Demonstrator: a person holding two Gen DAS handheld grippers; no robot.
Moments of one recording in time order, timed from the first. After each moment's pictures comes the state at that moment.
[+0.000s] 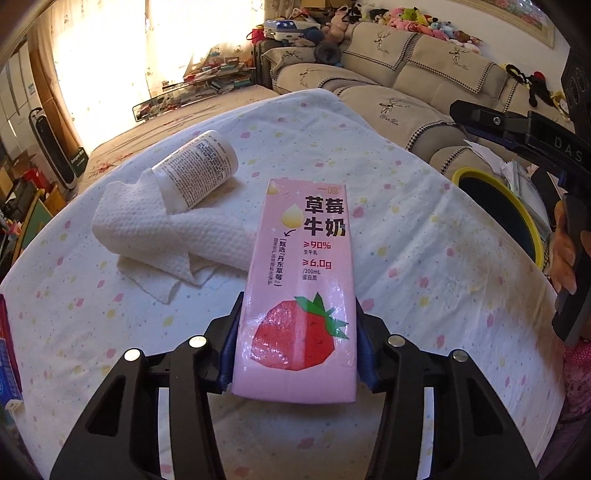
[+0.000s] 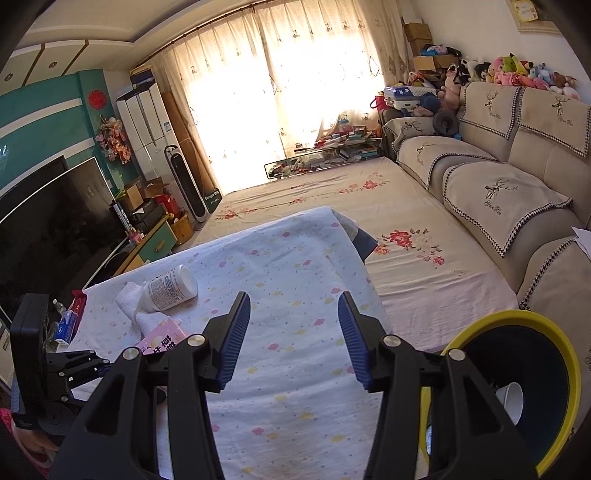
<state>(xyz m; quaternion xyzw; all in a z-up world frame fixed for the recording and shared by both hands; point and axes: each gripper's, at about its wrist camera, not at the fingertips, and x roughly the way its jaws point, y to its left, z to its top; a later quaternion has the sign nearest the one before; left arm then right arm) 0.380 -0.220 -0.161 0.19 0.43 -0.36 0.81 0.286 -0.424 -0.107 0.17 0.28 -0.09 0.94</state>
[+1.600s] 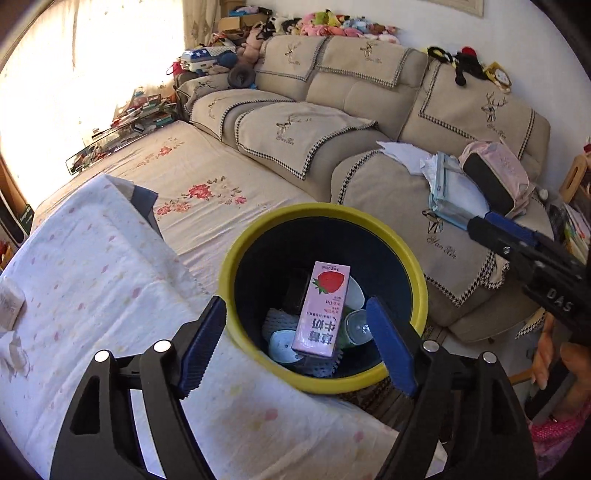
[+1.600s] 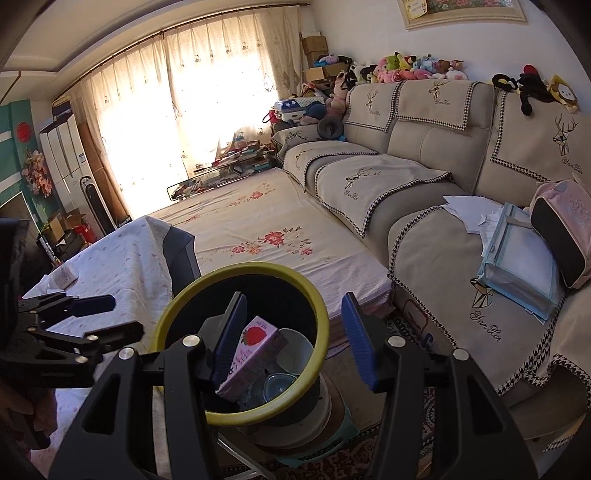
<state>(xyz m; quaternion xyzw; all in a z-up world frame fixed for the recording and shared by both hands) 0.224 -0.452 -0.126 0.19 0.37 -0.47 0.78 0.047 -0.578 -0.128 0.17 0.26 -0.26 0.91</state>
